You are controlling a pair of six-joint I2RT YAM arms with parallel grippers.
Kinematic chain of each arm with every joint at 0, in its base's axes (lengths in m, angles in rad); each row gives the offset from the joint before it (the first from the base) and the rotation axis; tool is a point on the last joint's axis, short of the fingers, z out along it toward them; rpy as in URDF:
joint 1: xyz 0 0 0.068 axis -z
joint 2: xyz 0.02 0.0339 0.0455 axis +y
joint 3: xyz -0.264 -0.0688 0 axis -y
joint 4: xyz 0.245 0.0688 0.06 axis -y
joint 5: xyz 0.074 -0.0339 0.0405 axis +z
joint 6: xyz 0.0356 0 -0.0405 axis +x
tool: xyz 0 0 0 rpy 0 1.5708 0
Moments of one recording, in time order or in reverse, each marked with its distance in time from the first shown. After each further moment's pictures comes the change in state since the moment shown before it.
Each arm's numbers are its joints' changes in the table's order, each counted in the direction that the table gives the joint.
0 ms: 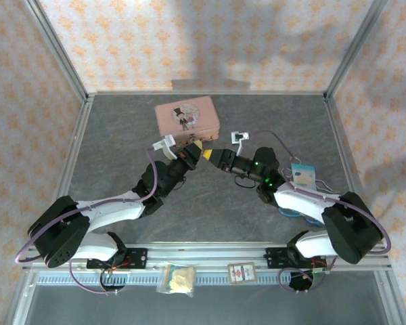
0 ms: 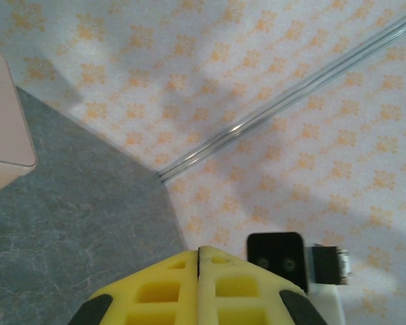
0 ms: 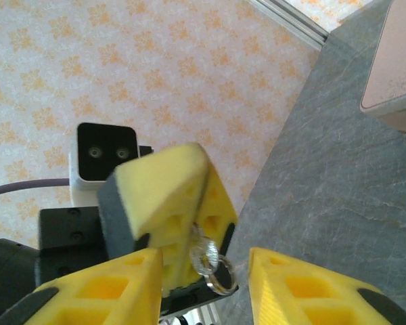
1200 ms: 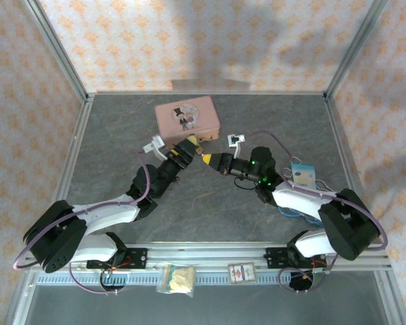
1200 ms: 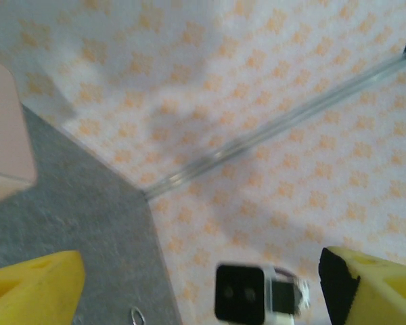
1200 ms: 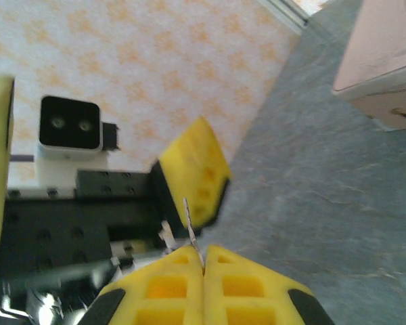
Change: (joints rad) left arm -0.088 -0.066 -0.091 0.086 -0.011 -0.088; right arm 0.000 0.008 0.011 -0.121 0.003 -0.163
